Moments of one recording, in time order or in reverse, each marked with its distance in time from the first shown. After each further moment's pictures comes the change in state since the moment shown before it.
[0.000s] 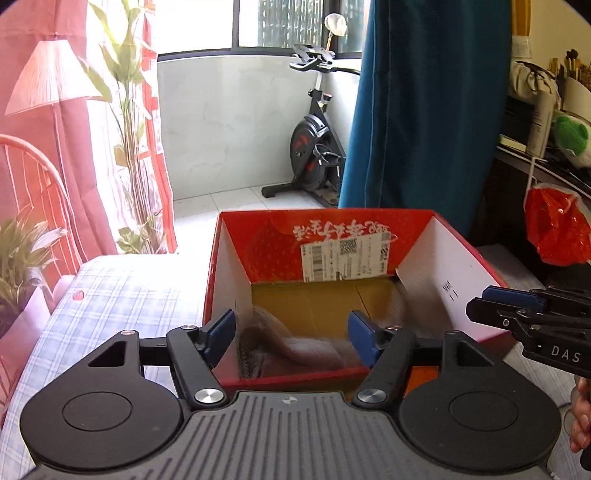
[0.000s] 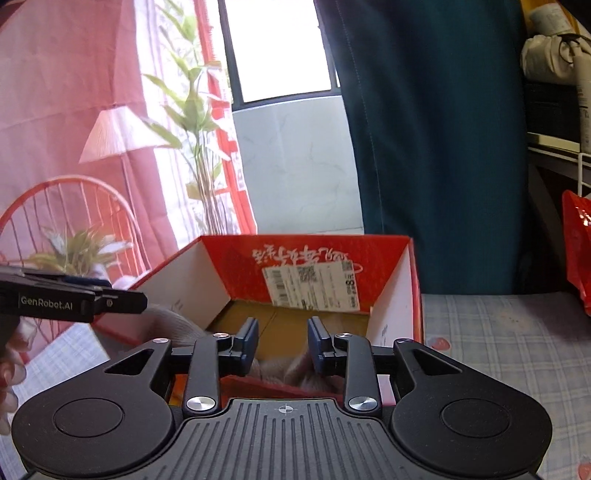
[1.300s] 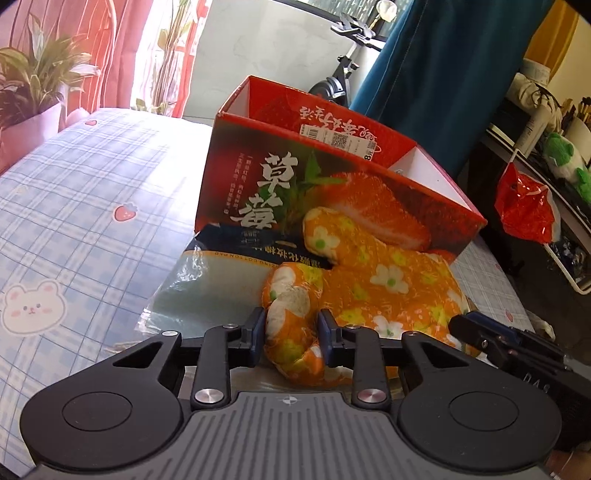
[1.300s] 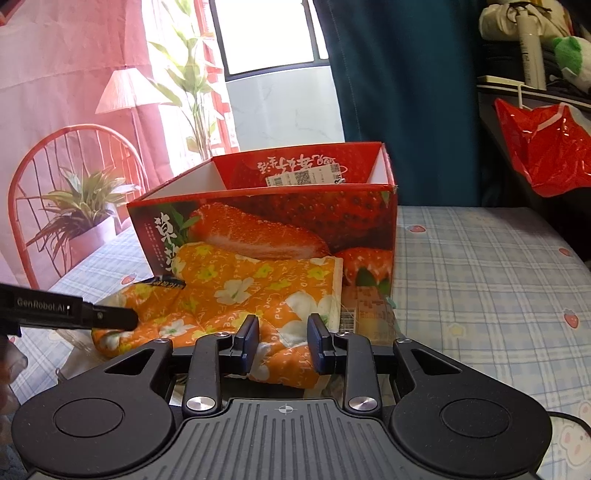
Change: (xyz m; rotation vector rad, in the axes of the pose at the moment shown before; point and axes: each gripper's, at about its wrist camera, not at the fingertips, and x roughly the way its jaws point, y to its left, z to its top) left arm -0.048 0.000 -0.145 -0.295 0.108 -0.106; right arm -0.084 0.027 -0.111 0.044 0.077 -0.049
